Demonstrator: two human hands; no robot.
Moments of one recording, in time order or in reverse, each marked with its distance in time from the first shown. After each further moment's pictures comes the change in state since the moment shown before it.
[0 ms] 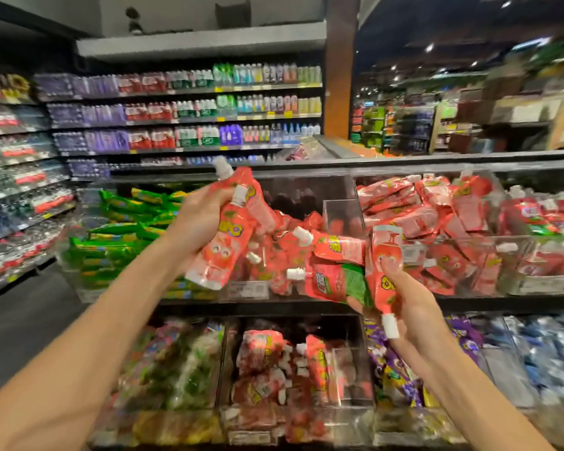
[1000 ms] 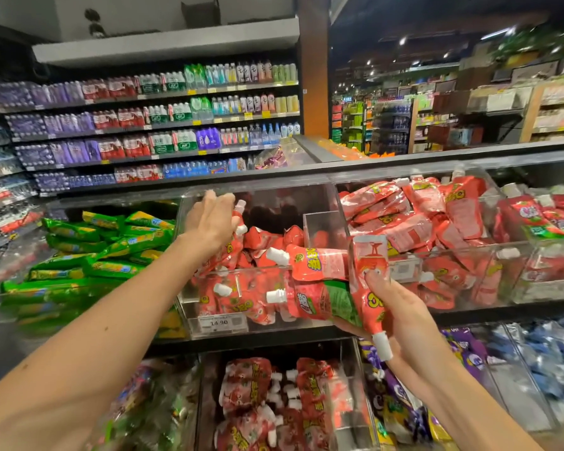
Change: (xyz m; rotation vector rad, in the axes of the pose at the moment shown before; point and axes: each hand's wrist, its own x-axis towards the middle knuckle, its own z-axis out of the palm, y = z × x) left_hand 0.136 -0.055 0.055 1.277 0.001 0.321; right_hand 0.036 -0.007 -0.009 -0.047 -0.077 0.016
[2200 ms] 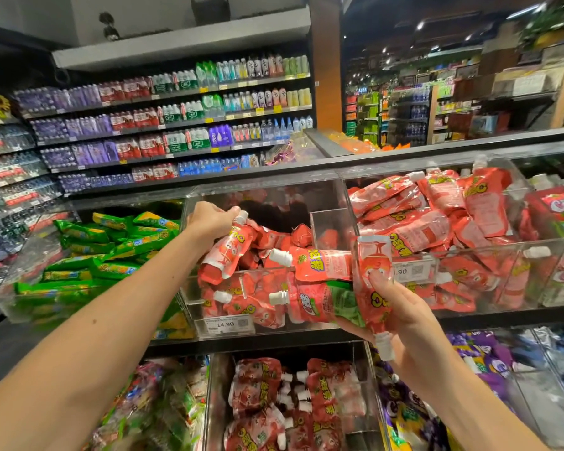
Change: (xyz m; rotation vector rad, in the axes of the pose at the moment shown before) left_hand 0.011 -0.005 0.007 -0.506 -0.098 -0.528; right_hand 0.019 0.008 -0.011 -0.026 -0.073 0.049
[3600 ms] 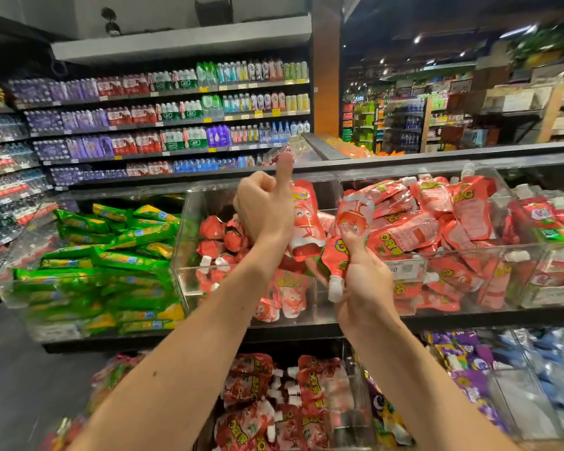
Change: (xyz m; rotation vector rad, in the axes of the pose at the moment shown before) left_hand -0.106 0.077 0.030 -0.711 0.357 0.289; right_hand 0.026 -0.013 0.072 0.241 0.411 -0.062
